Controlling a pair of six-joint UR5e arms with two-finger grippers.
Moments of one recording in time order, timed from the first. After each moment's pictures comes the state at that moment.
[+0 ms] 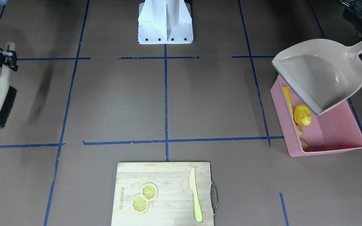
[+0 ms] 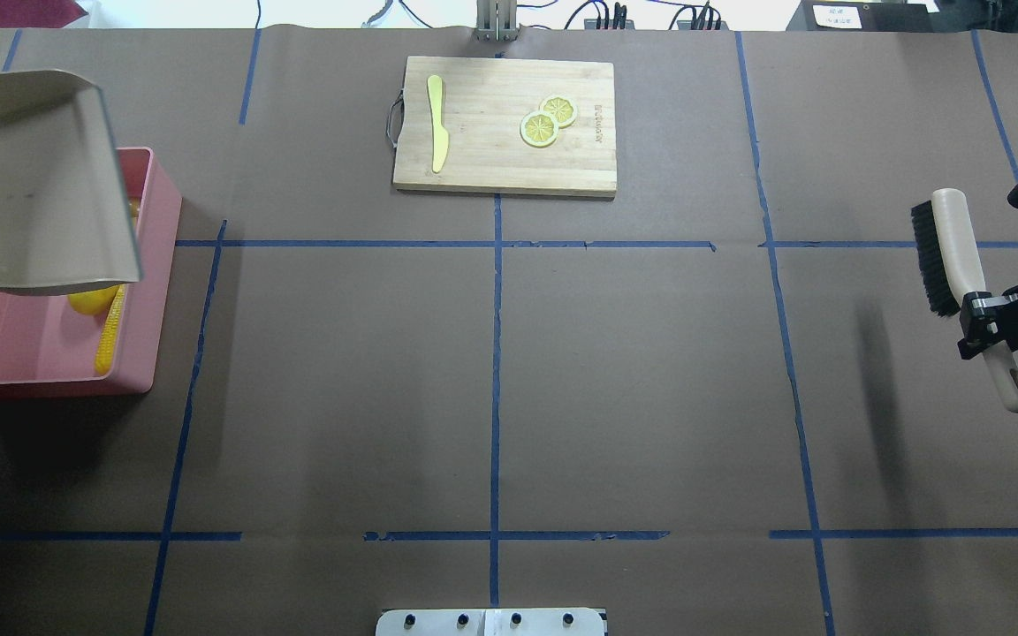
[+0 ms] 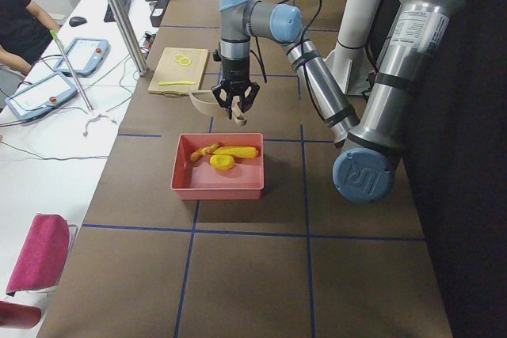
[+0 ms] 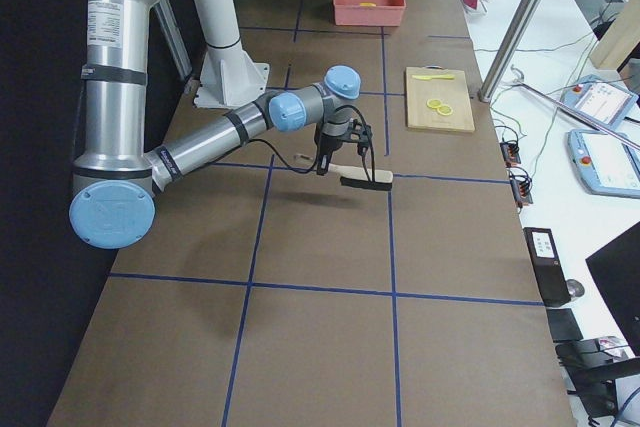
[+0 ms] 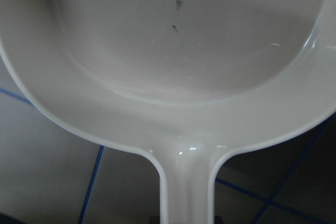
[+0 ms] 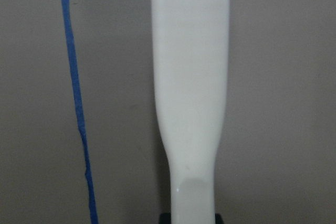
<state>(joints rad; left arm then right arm) -1.19 -1.86 -2.28 -0.80 -2.00 0.77 1.03 -1.66 2.09 -1.68 2.30 0.70</state>
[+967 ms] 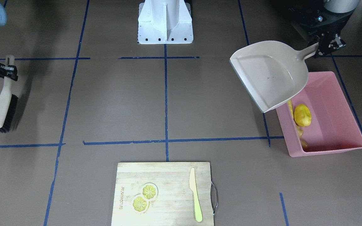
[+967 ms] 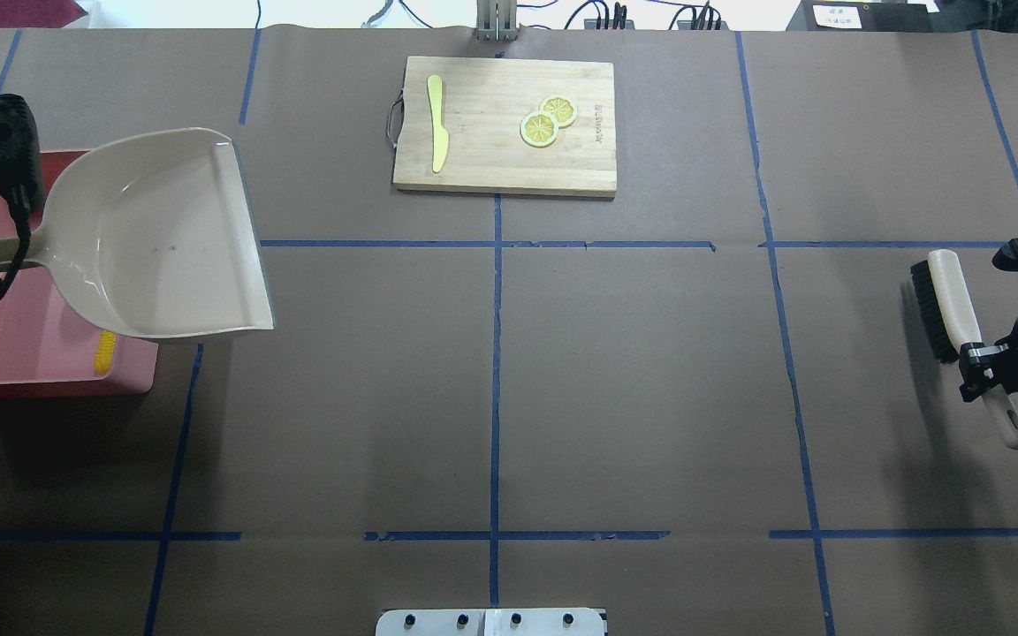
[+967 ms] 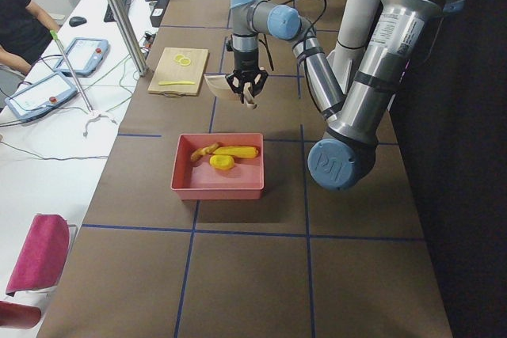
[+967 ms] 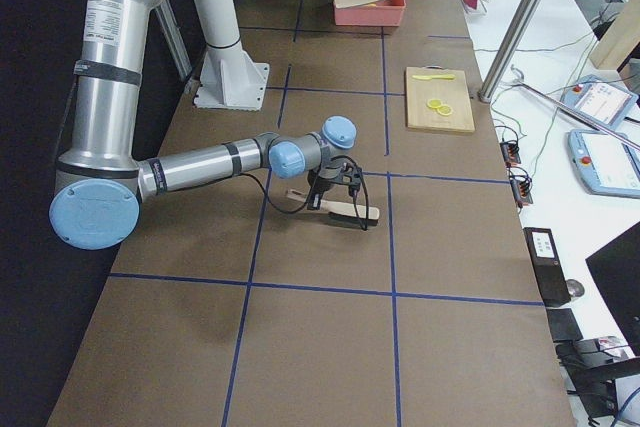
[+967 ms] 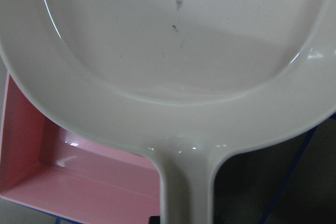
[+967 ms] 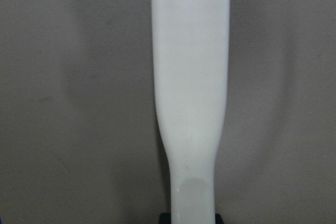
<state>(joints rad) -0.99 -1.91 -2.28 -0.84 -2.02 0.58 0.96 -1.73 1.91 -1.48 2.30 0.70</state>
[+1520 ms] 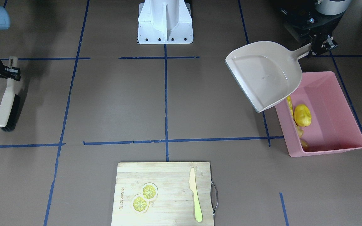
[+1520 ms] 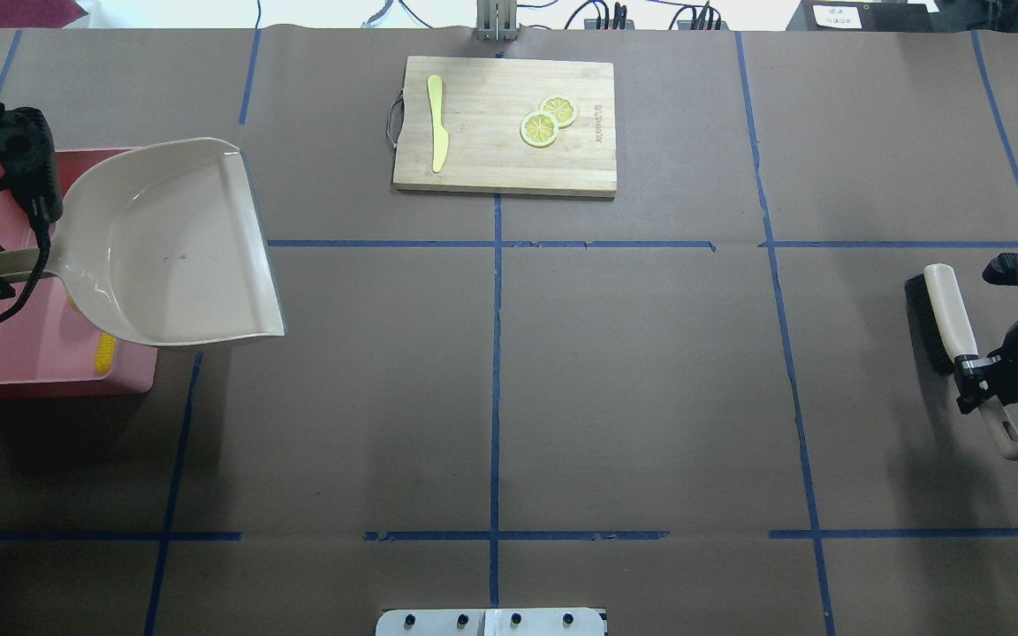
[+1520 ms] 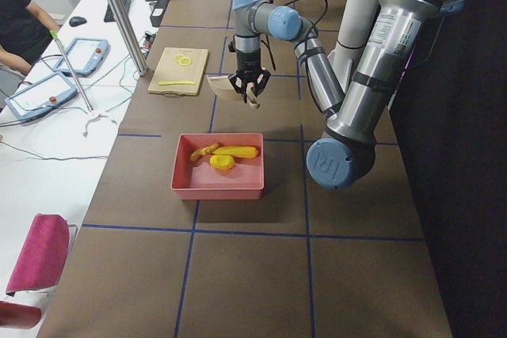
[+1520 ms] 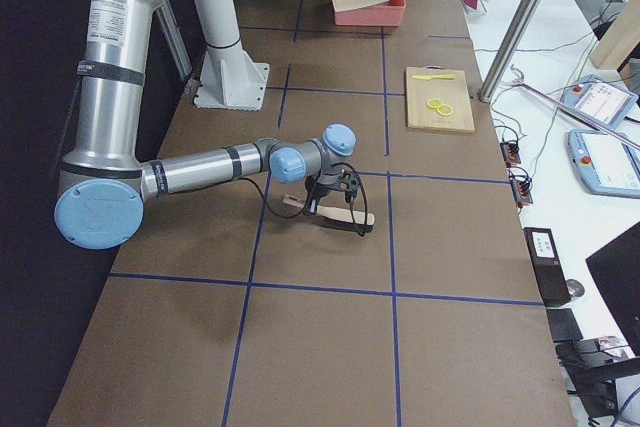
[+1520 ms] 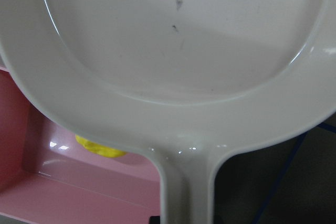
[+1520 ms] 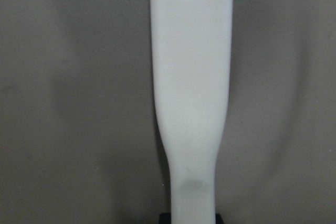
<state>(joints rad) -0.97 -1.91 -2.28 -0.84 -2.02 0.55 0.94 -1.73 1.87 -1.48 2.31 0.70</state>
